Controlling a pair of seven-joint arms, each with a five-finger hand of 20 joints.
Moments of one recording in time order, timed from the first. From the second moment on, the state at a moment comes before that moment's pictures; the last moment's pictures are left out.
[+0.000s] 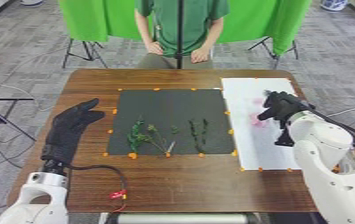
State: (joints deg) left arm 120.8 -70.0 -97.9 -120.2 60.8 0.1 8.7; right arm -88.7 -60.5 85.0 -104.8 -143.4 -26.7 19.3
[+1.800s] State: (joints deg) left arm 123.4 -67.2 -102.8 -117.0 56.1 7.7 11.4; right arm -66.0 -78.5 56.1 -97.1 -146.3 -17.6 1.6
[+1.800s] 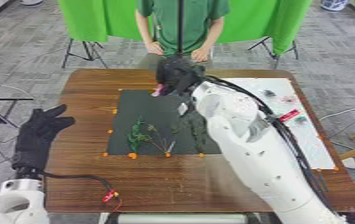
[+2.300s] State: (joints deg) left arm 120.4 -66.9 -98.9 -115.2 55.0 8.6 11.7; right arm -69.4 -94.8 52.3 -83.7 -161.6 -15.2 -5.8
